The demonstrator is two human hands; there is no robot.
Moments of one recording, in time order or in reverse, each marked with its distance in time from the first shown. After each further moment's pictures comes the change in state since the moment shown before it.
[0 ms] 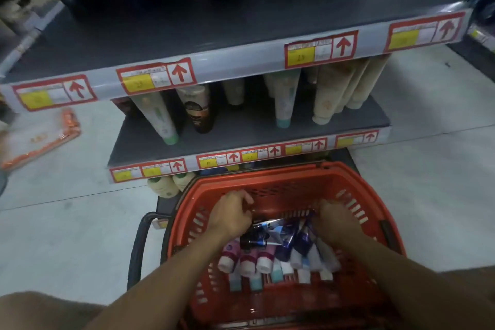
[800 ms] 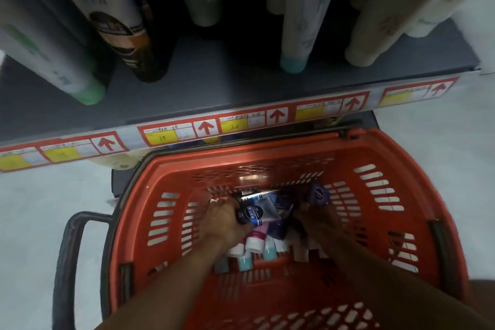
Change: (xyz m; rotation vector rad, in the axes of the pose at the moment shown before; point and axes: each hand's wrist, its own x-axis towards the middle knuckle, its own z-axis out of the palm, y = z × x) left_hand 0.048 -0.086 0.137 0.154 -0.235 -0.199; right_hand 0.066 0.055 0.191 0.711 -0.124 0.560
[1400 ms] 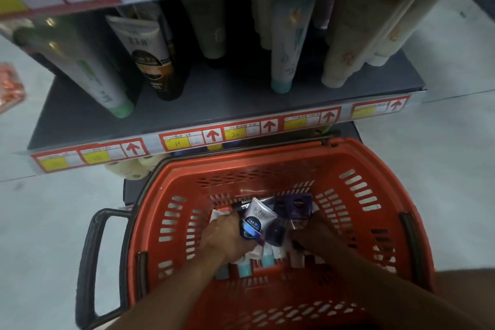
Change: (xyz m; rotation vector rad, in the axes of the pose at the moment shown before) left_hand -0.041 0.014 -0.020 0.073 -0.052 0.054; right_hand -0.053 -0.029 -0.026 -0.251 -0.040 -0.145
